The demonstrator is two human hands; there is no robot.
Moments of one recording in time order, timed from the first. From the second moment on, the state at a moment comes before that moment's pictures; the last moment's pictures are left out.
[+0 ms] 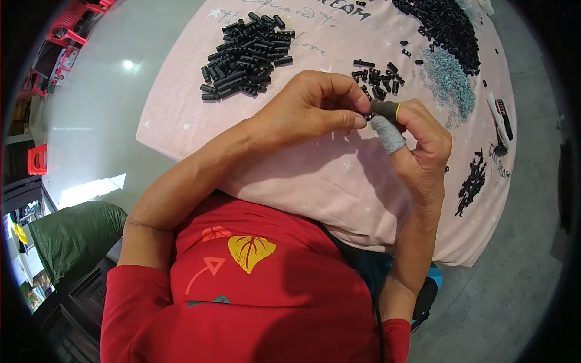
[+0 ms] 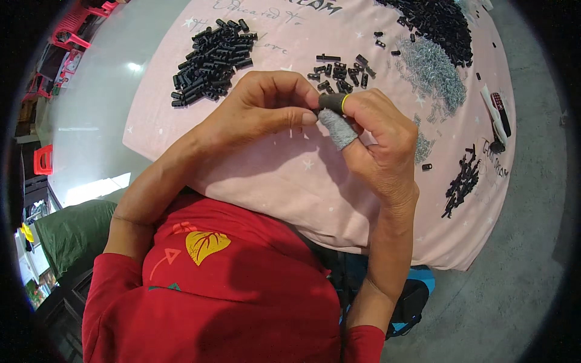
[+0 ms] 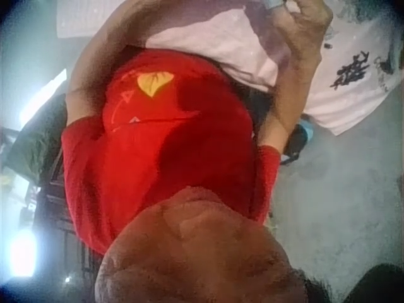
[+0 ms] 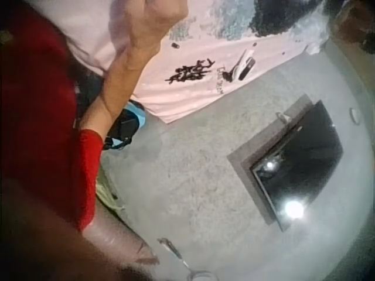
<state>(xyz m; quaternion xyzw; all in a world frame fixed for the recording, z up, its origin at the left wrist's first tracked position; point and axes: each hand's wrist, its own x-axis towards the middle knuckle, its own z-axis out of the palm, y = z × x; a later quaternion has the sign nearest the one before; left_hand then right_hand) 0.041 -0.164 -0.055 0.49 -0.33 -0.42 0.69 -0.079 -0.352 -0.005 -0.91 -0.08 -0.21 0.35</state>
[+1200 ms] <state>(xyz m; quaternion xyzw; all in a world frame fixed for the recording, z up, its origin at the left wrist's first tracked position) 0.040 -0.147 -0.043 0.55 -0.31 -0.41 0.66 -0.078 -0.342 -0.021 -0.85 0.01 -0.14 0.50</state>
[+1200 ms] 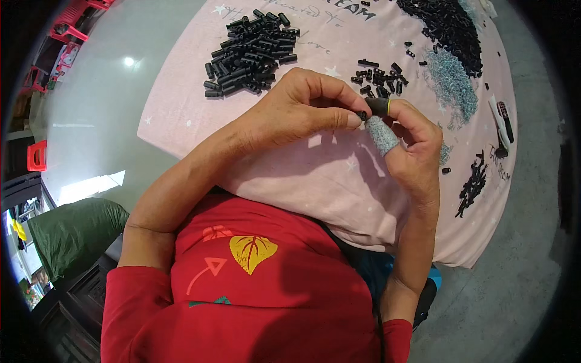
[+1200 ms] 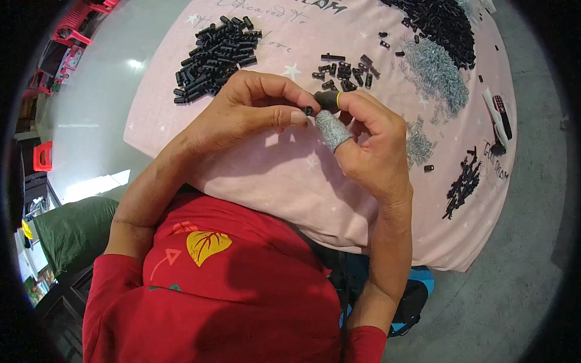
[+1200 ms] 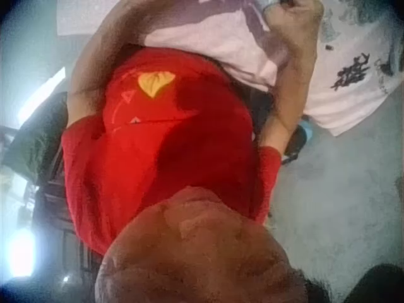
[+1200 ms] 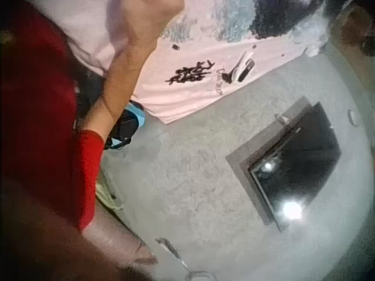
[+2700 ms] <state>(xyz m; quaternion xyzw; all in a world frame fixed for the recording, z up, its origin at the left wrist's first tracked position) 0.039 -0.148 -0.041 0.53 -0.27 -0.45 0.67 -0.082 -0.340 -0.013 -0.81 -0.02 -0.16 0.56</state>
